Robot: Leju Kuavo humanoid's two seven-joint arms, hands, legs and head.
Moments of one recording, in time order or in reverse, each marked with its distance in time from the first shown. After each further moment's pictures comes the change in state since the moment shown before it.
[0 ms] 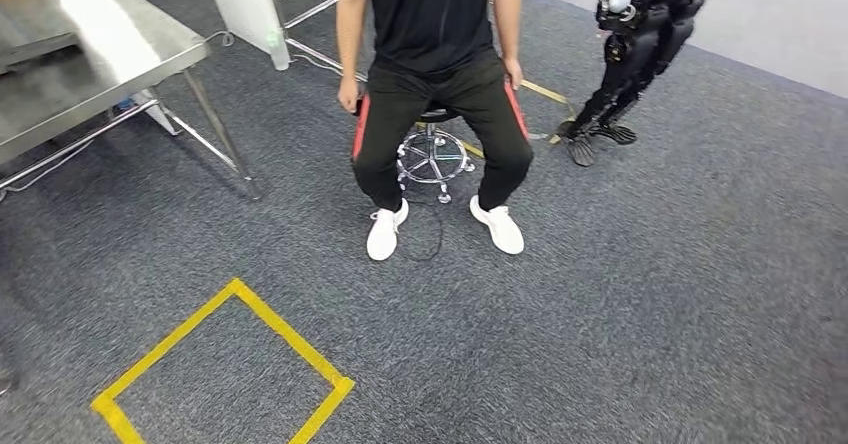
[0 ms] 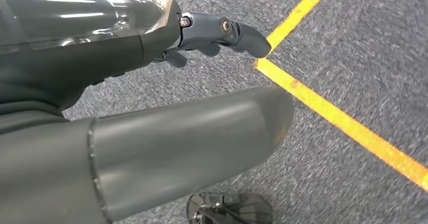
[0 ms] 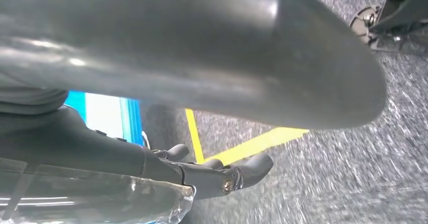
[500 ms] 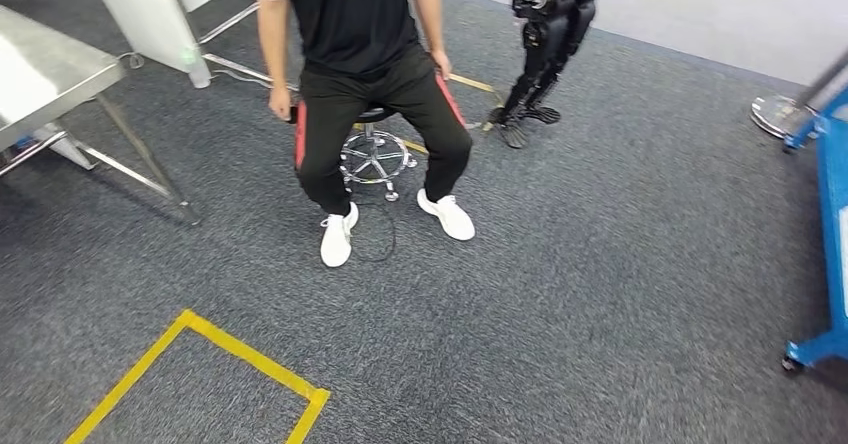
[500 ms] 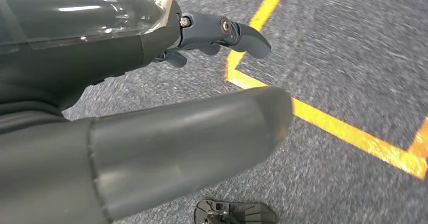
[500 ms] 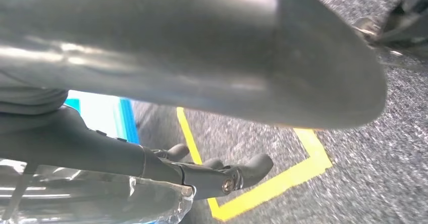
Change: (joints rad) left arm -0.003 -0.003 0.002 -0.001 0.003 -0.003 -0.001; right arm -0.013 0.004 0.000 0.000 0.006 0.012 -0.001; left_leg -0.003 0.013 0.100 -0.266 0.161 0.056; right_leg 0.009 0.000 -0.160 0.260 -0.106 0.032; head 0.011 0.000
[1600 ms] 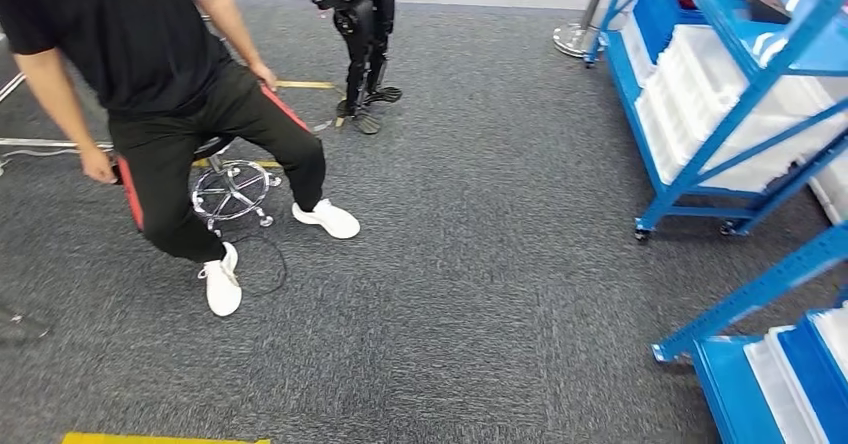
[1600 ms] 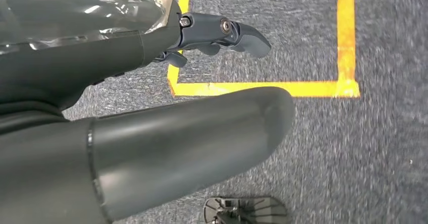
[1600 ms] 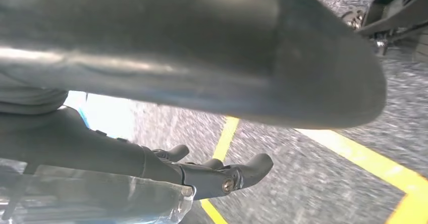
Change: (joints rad) left arm -0.006 0.005 -0.002 0.001 -0.043 -0.020 0.037; right arm 0.003 -0.009 -0.018 0.000 -0.036 0.000 -0.003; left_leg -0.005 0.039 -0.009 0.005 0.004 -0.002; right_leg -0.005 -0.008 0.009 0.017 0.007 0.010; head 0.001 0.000
